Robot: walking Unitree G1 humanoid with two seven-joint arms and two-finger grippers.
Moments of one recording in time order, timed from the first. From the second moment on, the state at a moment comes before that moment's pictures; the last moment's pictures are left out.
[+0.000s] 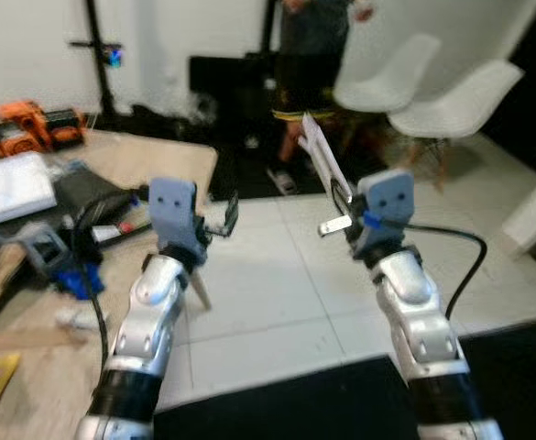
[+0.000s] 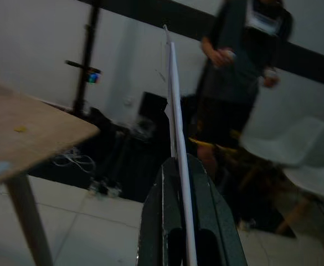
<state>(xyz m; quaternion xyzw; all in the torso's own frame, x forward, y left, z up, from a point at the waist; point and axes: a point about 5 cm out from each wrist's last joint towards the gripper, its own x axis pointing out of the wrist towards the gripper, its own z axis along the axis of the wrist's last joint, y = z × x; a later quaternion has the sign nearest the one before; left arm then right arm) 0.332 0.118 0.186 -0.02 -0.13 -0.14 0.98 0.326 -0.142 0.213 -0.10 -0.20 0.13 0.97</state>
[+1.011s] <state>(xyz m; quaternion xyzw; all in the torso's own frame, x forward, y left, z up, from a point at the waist) 0.332 0.119 0.183 -0.02 -0.13 -0.14 0.98 0.323 -0.137 0.200 -0.10 -0.18 0.14 0.97</state>
